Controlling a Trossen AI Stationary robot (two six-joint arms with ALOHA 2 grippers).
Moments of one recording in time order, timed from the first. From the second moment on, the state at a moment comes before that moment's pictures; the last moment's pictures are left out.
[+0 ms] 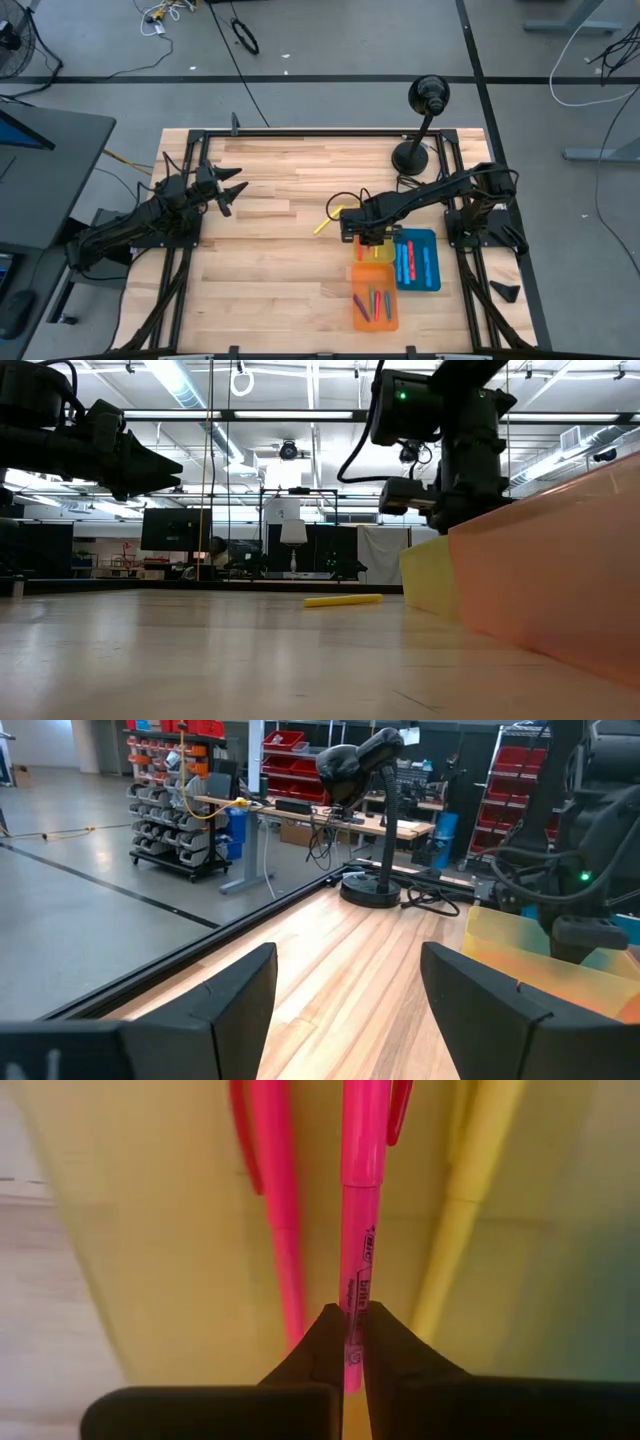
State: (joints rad) left arm 0.46 0.05 0.01 0.05 -0.03 -0.10; right arm 0.09 1.78 1.11 -0.79 -0.16 1.65
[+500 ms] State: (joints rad) left arm 0.45 0.05 0.01 0.05 -0.03 -0.10; right arm 0.09 1.78 1.10 -0.75 -0.14 1.64
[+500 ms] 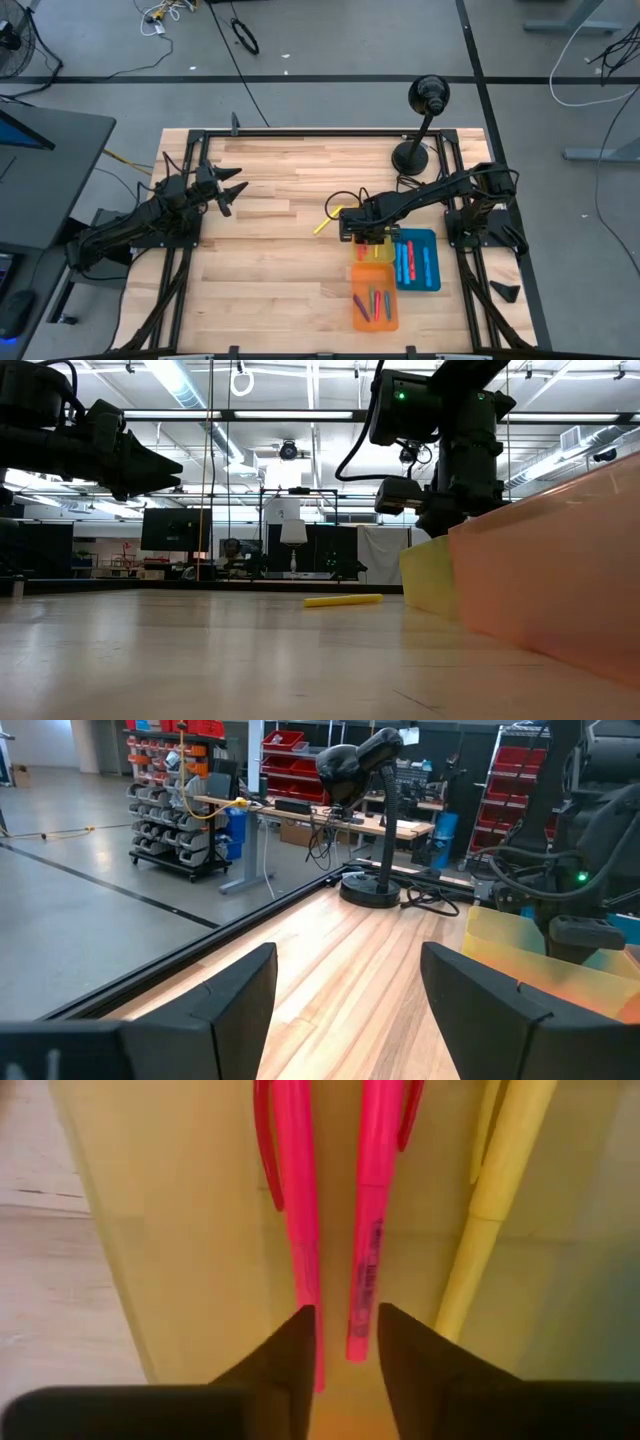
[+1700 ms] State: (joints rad) left arm 0.46 0.05 0.01 0.05 -0.03 -0.10; right arm 0.01 1.77 1.44 -1.00 -0.18 0.79
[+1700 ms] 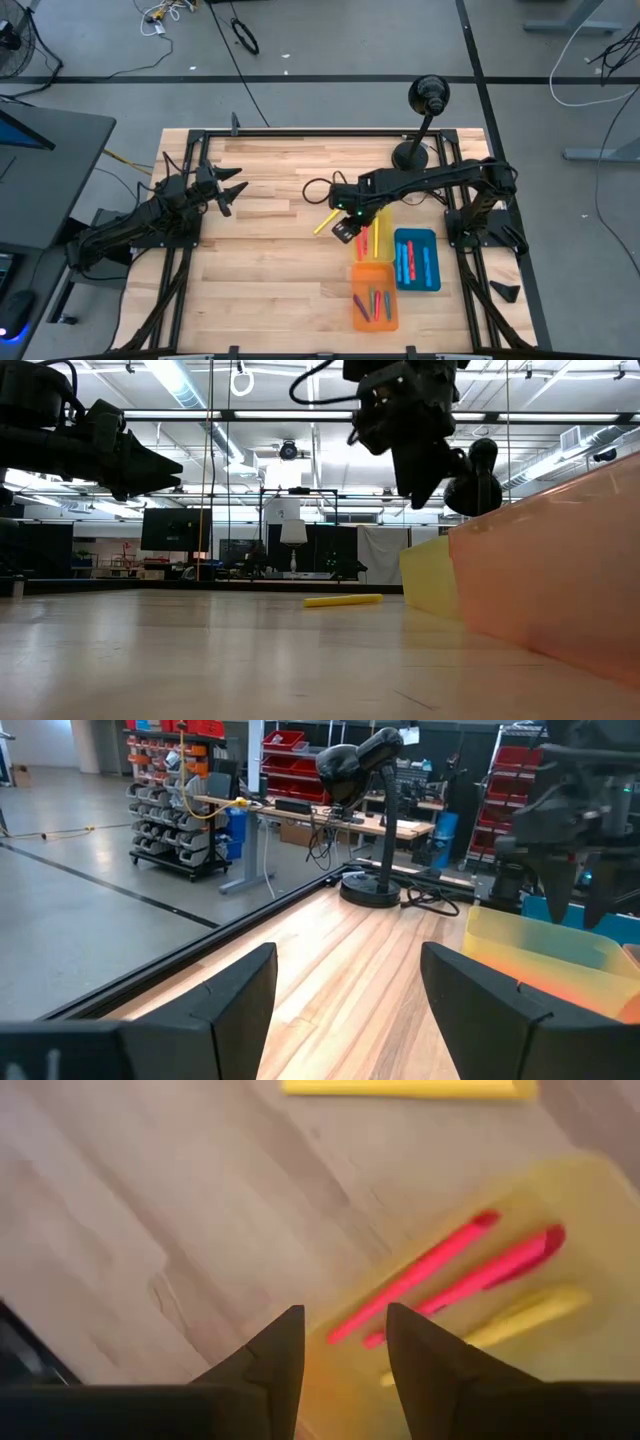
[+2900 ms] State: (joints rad) left arm 0.45 0.05 0.01 0.05 -0.03 -0.10; right arm -0.08 1.82 1.47 -1.00 -0.08 -0.73
